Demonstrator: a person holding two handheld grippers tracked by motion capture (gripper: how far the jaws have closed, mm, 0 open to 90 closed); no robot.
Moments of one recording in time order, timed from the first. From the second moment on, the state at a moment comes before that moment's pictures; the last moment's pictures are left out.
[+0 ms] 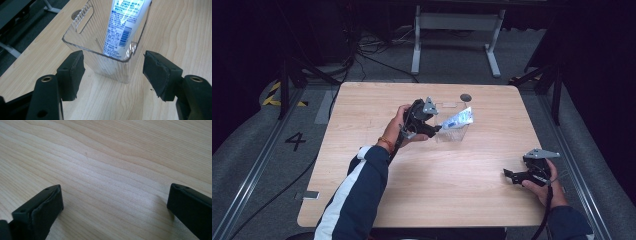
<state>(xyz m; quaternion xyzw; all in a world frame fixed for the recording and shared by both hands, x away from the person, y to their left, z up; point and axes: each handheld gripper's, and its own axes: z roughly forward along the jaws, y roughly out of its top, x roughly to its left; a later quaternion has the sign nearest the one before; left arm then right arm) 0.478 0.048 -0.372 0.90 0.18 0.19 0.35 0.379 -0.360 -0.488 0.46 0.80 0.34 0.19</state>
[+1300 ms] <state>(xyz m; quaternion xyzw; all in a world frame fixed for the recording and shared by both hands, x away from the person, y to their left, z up) 0.433 0.127 -0.402 0.92 0.19 0.21 0.26 0.378 -0.360 -0.488 0.46 0.80 0.34 0.19</state>
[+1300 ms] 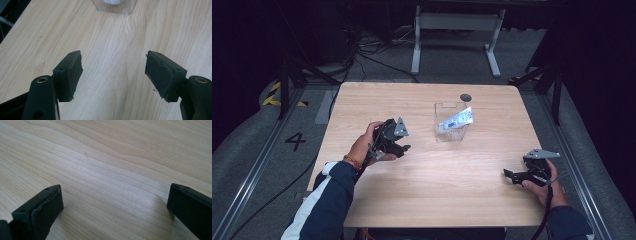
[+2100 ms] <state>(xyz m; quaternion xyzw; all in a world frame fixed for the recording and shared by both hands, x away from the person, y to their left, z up) 0.390 0.192 -0.433 0.93 0.21 0.21 0.23 0.378 -0.360 -0.488 0.46 0.80 0.34 0.19</state>
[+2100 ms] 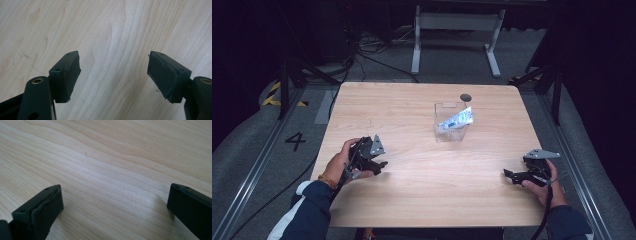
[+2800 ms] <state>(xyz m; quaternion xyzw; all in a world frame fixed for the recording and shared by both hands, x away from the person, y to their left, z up) 0.350 0.245 -0.463 0.91 0.27 0.21 0.24 0.377 -0.360 -0.488 0.46 0.80 0.34 0.19</state>
